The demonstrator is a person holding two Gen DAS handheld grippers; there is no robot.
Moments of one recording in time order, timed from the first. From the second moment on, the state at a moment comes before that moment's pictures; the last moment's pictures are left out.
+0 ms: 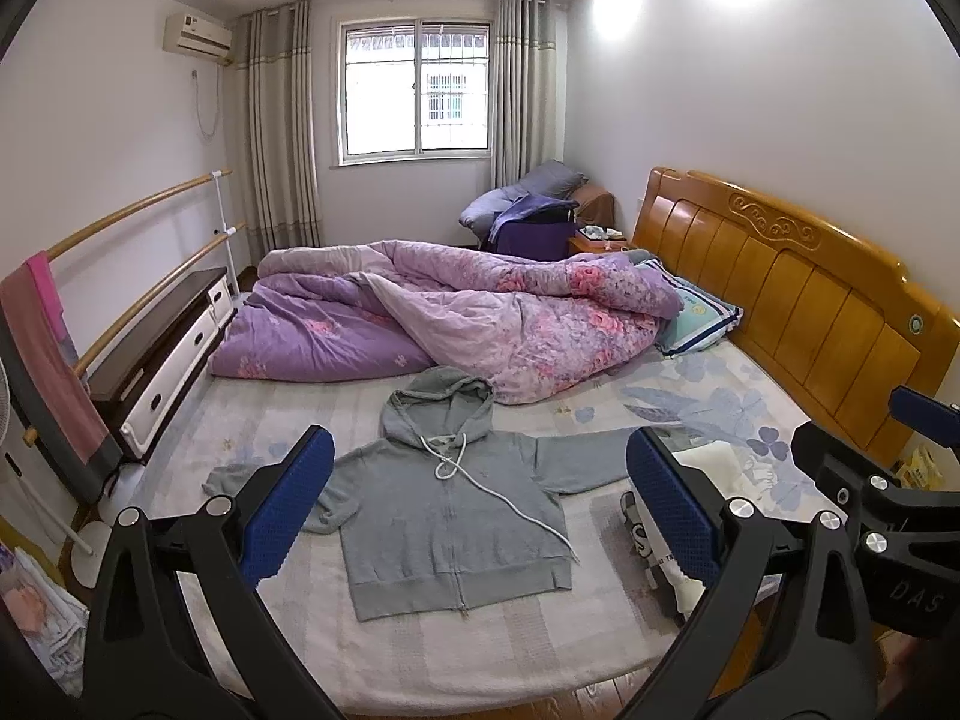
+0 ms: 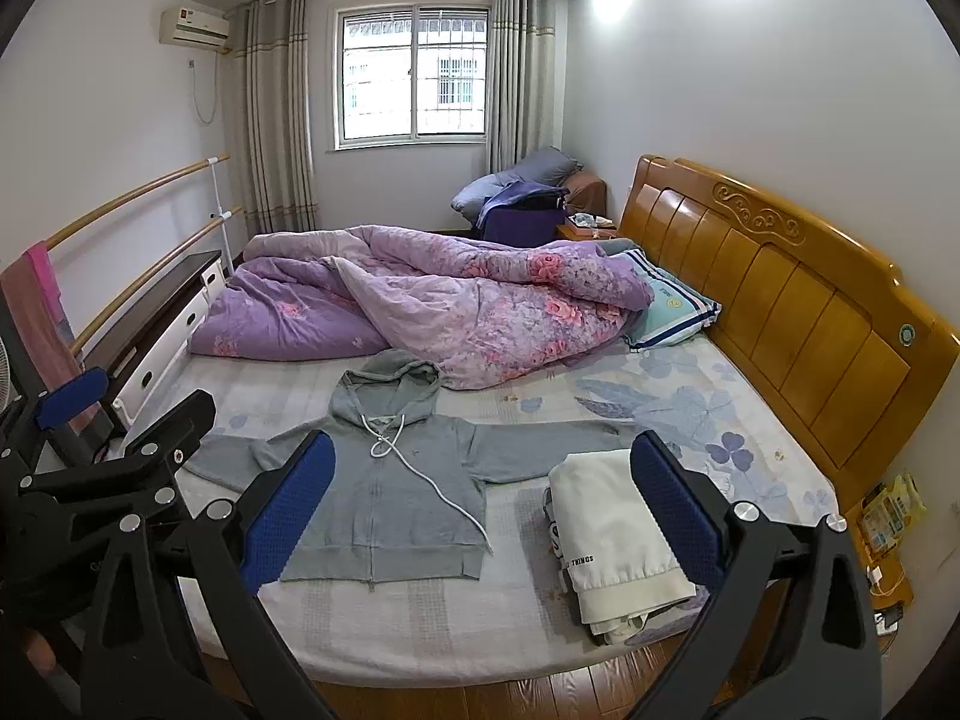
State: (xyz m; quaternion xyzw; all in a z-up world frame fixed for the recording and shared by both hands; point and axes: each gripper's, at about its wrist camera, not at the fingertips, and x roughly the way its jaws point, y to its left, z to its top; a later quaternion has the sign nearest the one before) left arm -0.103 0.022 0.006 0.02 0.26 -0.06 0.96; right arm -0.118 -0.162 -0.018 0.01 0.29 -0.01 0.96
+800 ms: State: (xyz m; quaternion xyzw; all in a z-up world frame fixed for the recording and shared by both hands) left arm -0.099 0.022 0.002 0.02 0.27 -0.05 0.96; right arm -0.108 -0.161 -0.017 0.00 0.30 -0.01 0.96
